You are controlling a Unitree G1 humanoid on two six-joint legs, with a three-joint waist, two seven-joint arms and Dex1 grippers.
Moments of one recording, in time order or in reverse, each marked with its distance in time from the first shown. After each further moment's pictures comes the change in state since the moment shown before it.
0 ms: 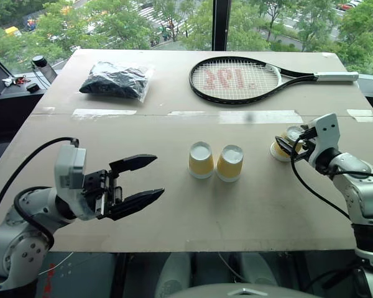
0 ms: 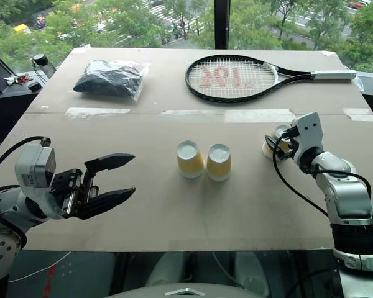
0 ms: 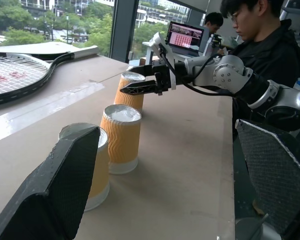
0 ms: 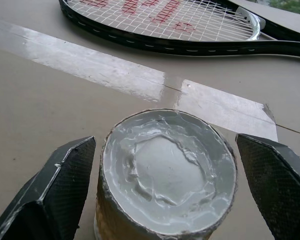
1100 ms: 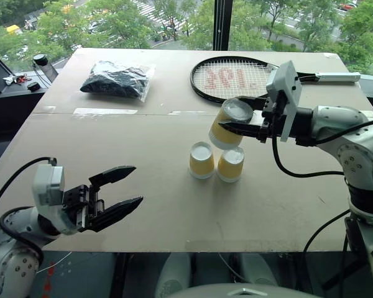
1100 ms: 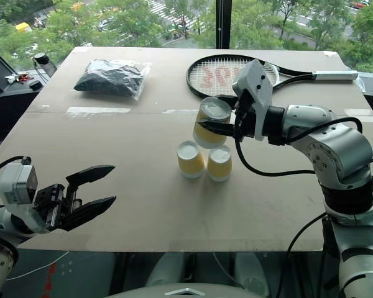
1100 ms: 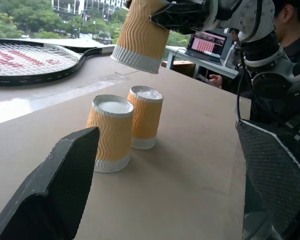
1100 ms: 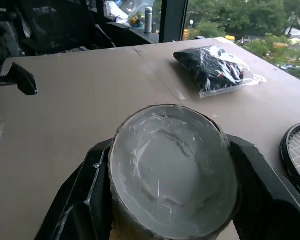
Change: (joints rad) left arm 0.111 -0.048 0.097 0.132 0.029 -0.117 -0.089; right arm -0.448 -0.052 0.235 -0.215 0.340 0.299 0.316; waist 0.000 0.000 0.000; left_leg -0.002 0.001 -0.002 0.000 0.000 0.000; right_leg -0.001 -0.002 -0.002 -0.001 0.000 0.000
